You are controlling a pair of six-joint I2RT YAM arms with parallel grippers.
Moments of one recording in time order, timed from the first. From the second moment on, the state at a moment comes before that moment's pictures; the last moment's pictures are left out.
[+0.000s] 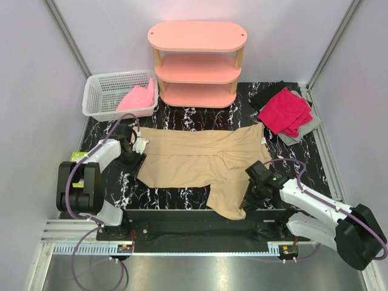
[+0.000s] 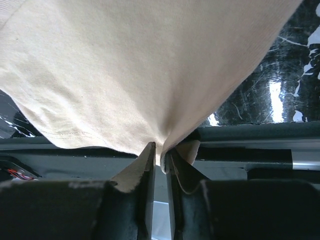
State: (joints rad) left arm -0.04 1.50 0.86 -0.77 0.07 0.40; right arm 0.65 1.02 0.47 -0.74 -0.17 1.11
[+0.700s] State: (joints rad) left arm -0.04 1.60 0.90 -0.75 0.04 0.38; right arm 0.65 1.03 0.53 -0.75 -0.17 1.09
